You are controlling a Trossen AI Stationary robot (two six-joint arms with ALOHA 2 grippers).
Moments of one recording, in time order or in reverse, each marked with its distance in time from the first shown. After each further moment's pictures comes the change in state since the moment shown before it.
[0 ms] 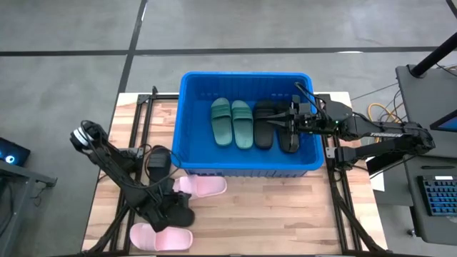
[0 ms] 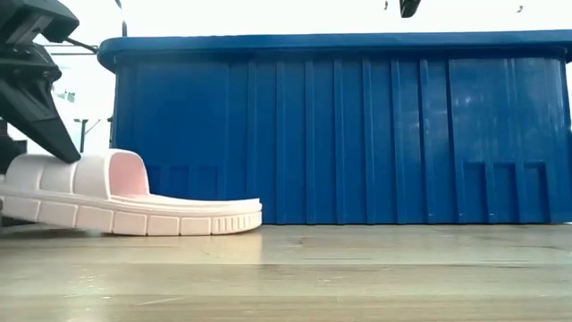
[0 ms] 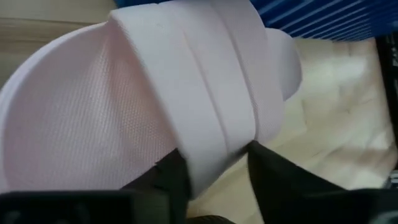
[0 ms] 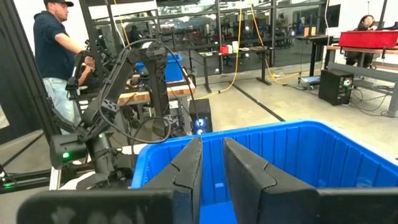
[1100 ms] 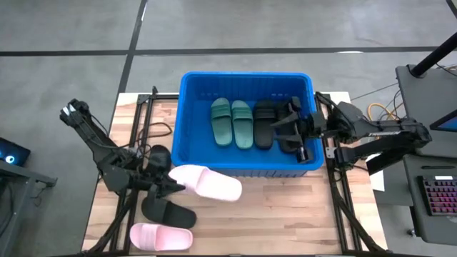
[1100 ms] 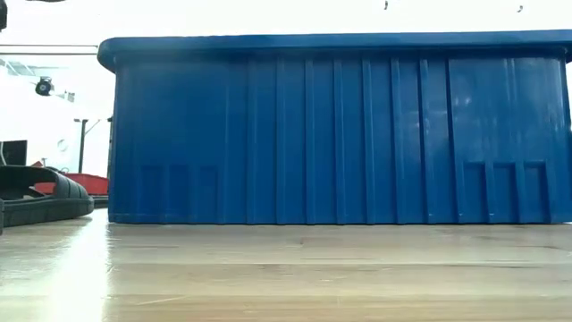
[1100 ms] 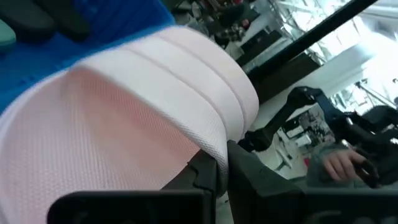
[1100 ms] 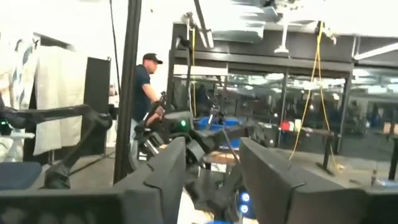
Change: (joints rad) left arm 0.042 -0.610 0.008 0.437 0.005 1.156; right arm 0.120 0.083 0.098 0.270 -0.189 -0.166
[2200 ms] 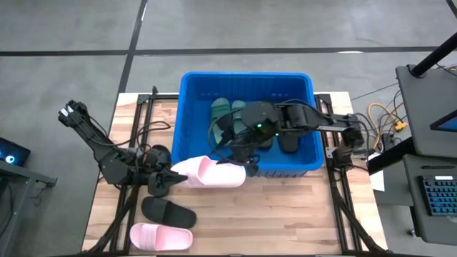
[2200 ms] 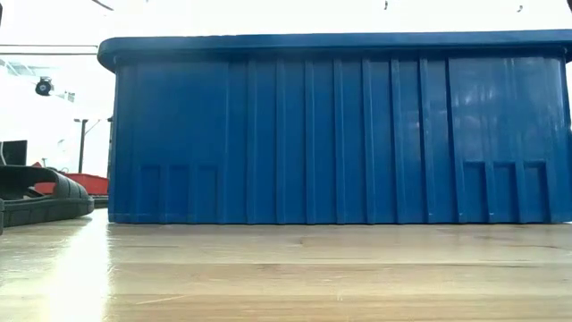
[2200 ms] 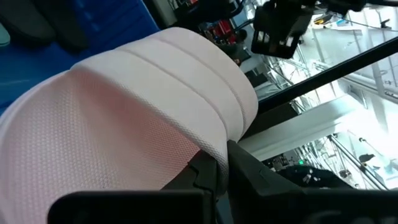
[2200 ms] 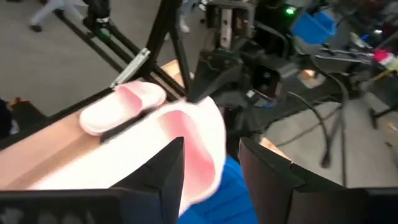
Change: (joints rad) left arm 0.058 -0.009 0.004 0.115 -0.054 -0.107; right arm 0.072 0.871 1.274 -1.165 -0.096 -0.561
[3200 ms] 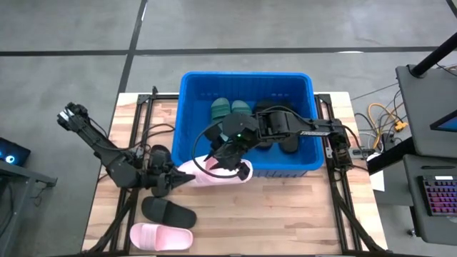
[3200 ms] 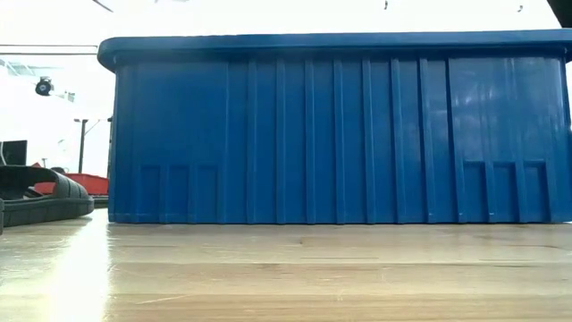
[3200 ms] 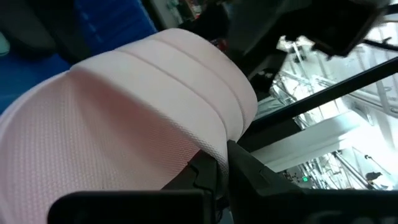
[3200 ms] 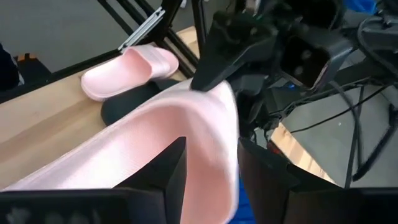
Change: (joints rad) left arm 0.045 0.102 0.012 0.115 -0.019 0.012; right arm 0.005 0.143 0.113 -0.111 0.030 -0.112
